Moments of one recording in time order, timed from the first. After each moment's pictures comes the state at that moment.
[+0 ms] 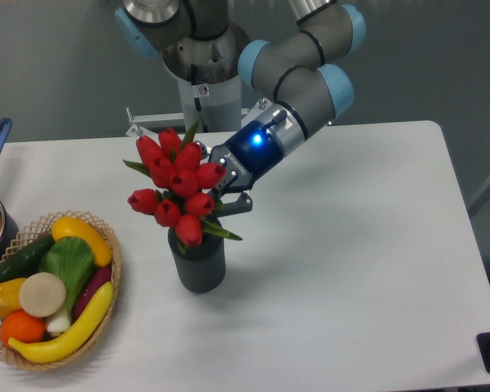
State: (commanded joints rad) arm 2.67 -1.80 -2.02 -0.72 0.14 1.27
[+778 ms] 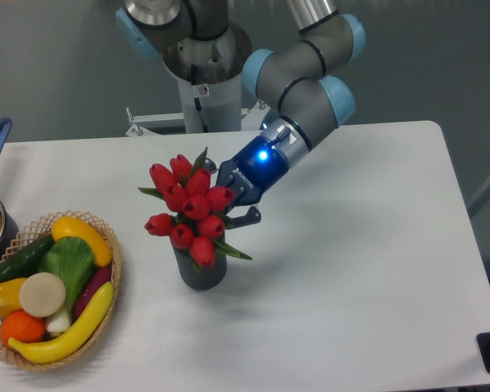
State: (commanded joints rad) arm 2.68 -1.83 -2.04 -0.72 0.22 1.27
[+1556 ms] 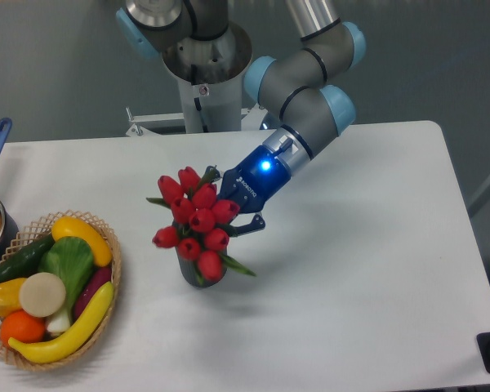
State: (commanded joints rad) arm 2.70 -1.85 -2.05 -0.72 0.24 1.27
